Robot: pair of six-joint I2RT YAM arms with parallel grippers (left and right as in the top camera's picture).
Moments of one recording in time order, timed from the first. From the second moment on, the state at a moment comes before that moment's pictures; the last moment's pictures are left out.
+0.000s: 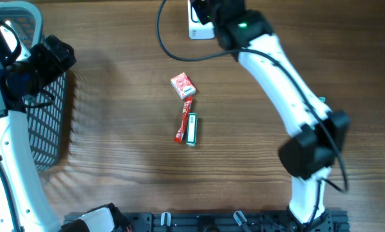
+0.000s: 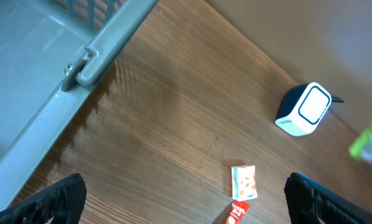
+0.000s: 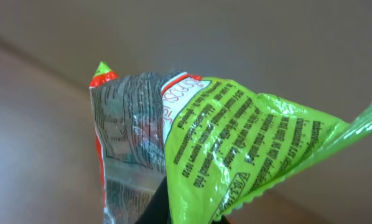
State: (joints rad) left arm 0.32 1.41 1.66 -1.13 0.21 -0.38; right arm 0.50 2.09 2.06 -0.41 0.33 -0.30
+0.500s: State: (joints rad) left arm 0.32 1.41 1.66 -1.13 0.21 -0.38; right arm 0.50 2.48 2.06 0.36 0.62 -0.97
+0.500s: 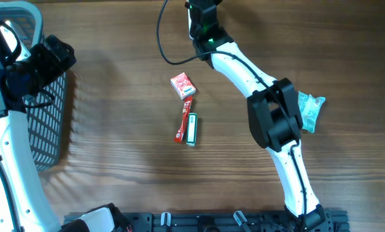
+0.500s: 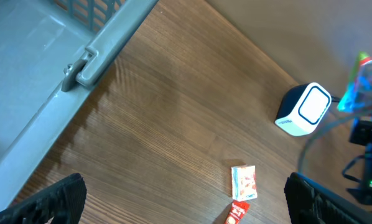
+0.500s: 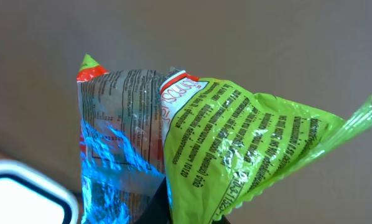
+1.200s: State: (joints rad) left arm 0.32 1.41 1.66 -1.13 0.21 -0.38; right arm 0.59 2.58 2.06 0.50 0.63 -1.19
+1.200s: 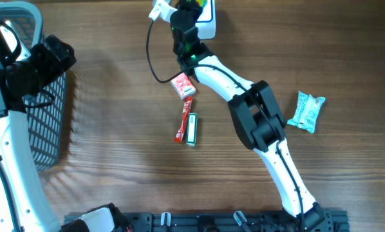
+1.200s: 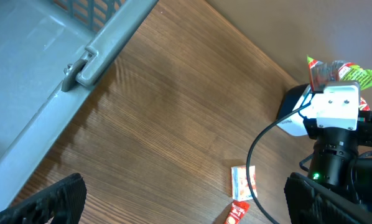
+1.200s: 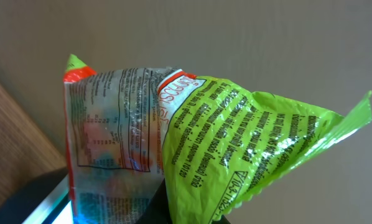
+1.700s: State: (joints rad) left arm 0.32 1.41 1.66 -1.13 0.21 -0.38; right arm 0.59 2.58 2.06 0.60 0.72 -1.24
